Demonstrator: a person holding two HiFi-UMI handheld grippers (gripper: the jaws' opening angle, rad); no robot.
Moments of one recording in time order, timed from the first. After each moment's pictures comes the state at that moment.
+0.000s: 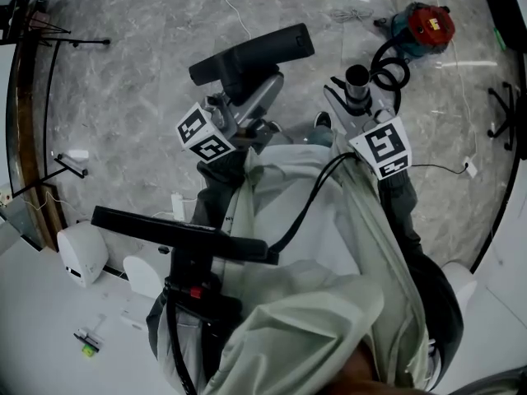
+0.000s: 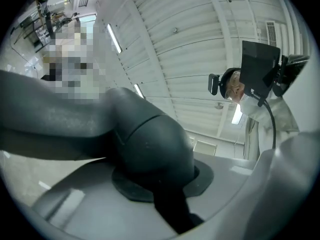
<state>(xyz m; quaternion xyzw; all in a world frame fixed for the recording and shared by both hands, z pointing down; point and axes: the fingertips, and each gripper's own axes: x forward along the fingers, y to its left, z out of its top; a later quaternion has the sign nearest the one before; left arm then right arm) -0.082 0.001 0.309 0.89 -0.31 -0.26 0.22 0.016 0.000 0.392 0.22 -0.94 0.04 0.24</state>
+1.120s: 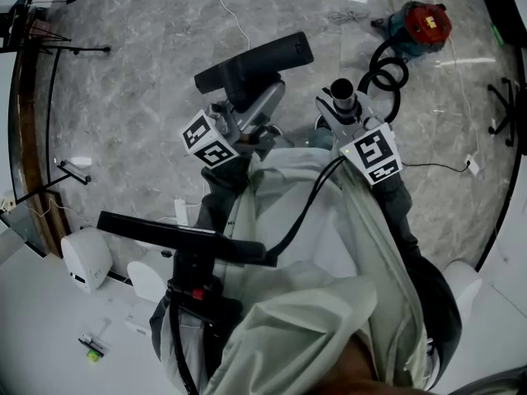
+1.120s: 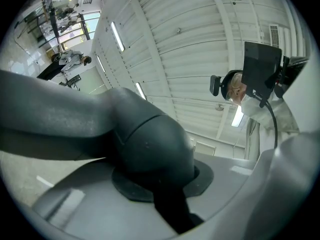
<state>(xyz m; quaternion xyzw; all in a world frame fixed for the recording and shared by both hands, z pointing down) -0.075 0.002 0.314 0.88 -0.31 -0.27 0.24 0.008 0.016 0.407 0.21 -0.94 0.04 0.25</state>
